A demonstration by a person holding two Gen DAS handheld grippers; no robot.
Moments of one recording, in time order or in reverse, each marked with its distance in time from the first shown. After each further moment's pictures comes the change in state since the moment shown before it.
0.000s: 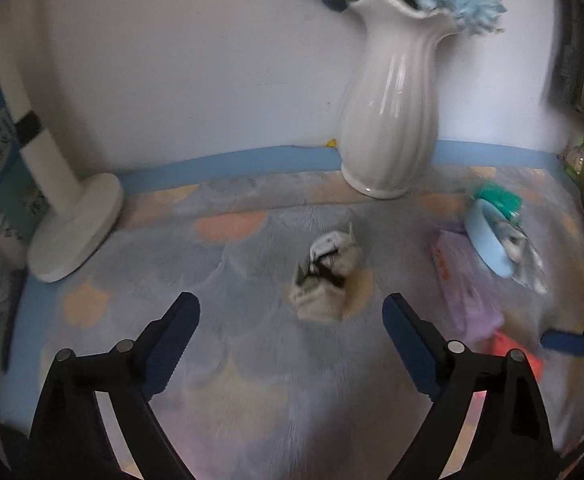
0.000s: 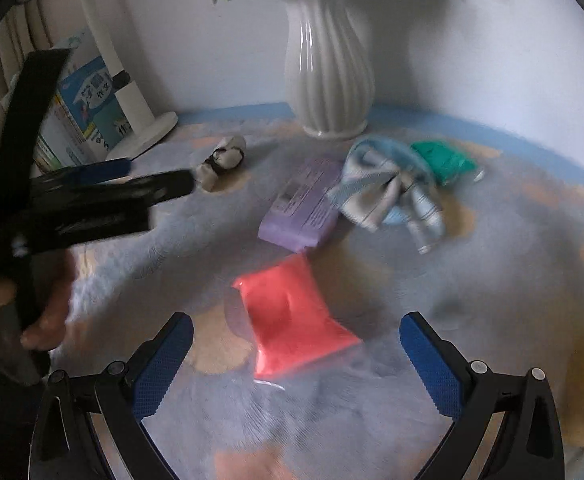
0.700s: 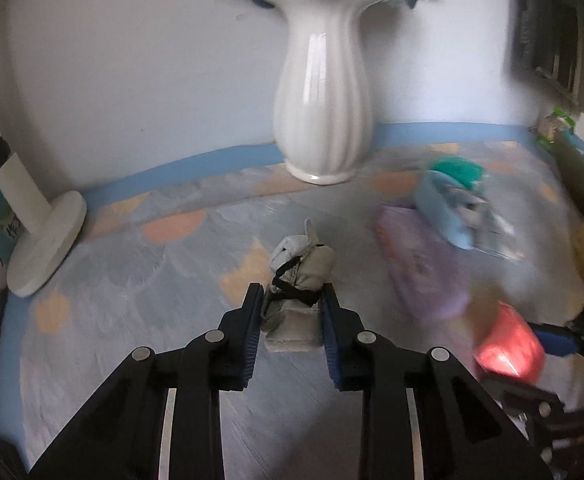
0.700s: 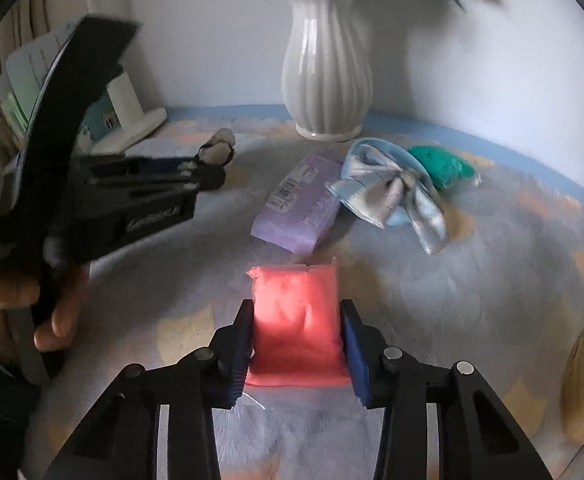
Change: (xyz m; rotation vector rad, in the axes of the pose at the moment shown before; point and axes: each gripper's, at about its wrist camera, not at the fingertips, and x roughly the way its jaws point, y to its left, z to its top) left arm -0.012 -0.034 -0.018 0.112 -0.031 -0.070; right arm 0.003 0.005 -0.011 -0.028 -0.042 -0.093
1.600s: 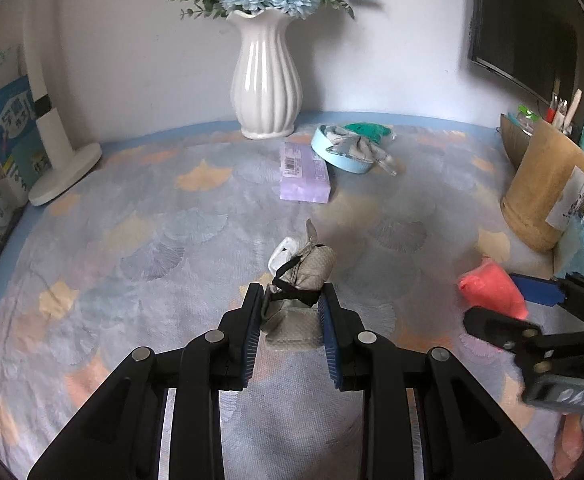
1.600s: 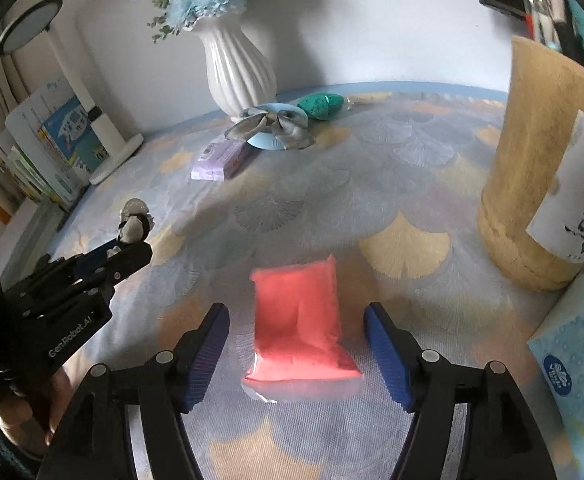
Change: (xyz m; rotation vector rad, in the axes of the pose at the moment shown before) left arm -0.072 -0.080 -0.076 -0.081 -0.052 0.011; right arm -0.066 -0.050 -0.085 0.192 -0.012 0.007
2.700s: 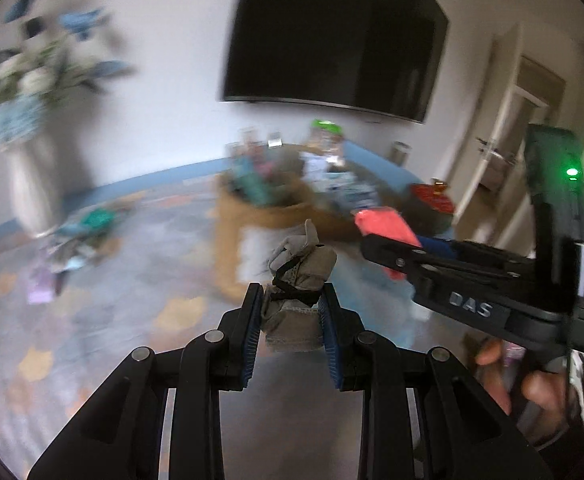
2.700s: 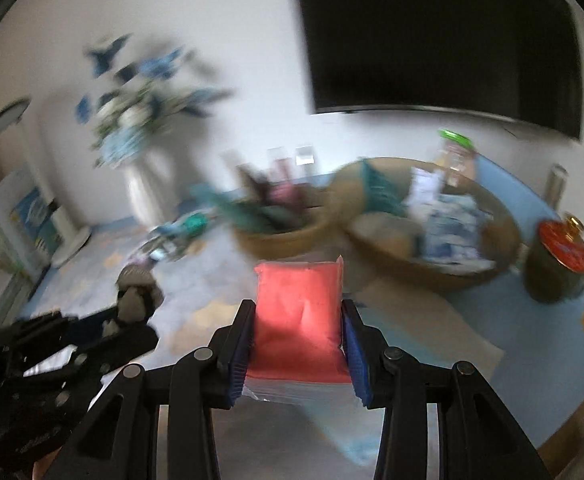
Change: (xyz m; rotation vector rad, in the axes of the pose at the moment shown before) left arm -0.083 -0.195 0.048 0.216 -0.073 -0.524; right arm -0.171 -0.119 -0.004 0.138 -0.271 -0.220
